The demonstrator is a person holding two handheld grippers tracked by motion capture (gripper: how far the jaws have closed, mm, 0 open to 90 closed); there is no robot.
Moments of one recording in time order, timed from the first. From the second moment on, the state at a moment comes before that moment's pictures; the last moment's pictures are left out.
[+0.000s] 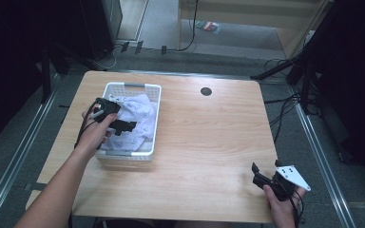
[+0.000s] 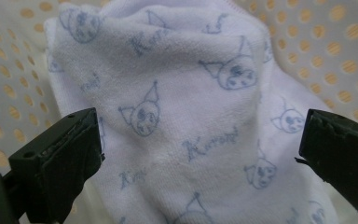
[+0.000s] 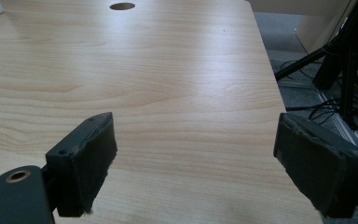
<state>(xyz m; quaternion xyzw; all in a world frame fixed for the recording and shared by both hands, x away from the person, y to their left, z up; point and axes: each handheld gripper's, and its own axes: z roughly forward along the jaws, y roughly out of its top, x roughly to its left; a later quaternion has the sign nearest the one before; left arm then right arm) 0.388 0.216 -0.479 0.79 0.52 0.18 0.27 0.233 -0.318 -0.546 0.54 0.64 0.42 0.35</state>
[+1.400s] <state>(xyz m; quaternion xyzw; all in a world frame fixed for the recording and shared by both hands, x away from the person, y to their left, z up) 0.408 0.195 -0.531 0.81 0.52 0.14 0.23 0.234 -0.317 -0.546 0.54 0.65 0.42 0.34</state>
